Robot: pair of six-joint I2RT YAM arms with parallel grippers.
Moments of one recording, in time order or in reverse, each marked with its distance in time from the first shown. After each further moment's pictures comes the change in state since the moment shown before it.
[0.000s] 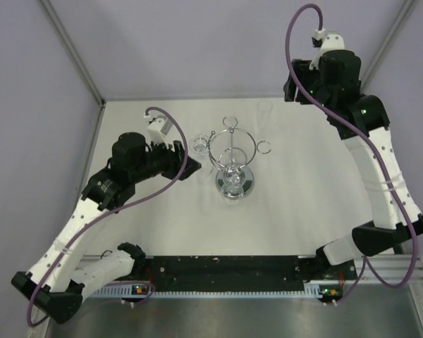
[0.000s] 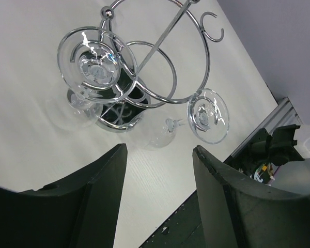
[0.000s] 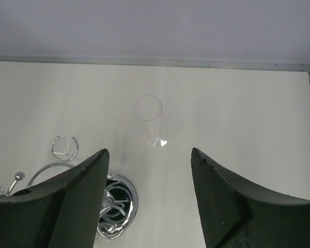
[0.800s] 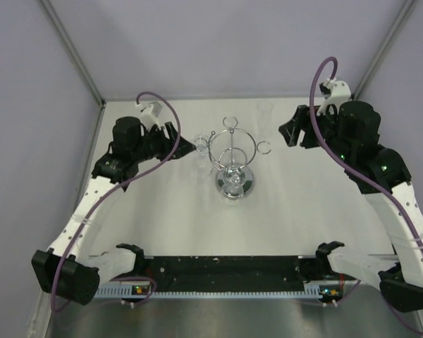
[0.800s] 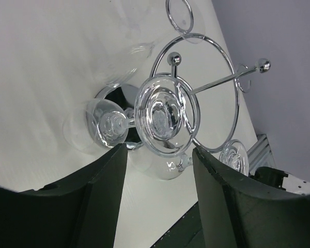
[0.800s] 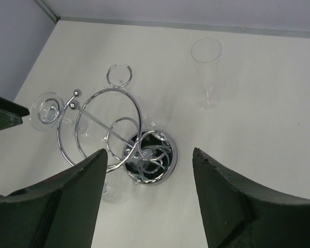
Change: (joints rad) left arm 0.233 0.166 -0.011 0.118 0.148 -0.113; right arm 0.057 -0.451 -0.504 0.105 -0.192 0.077
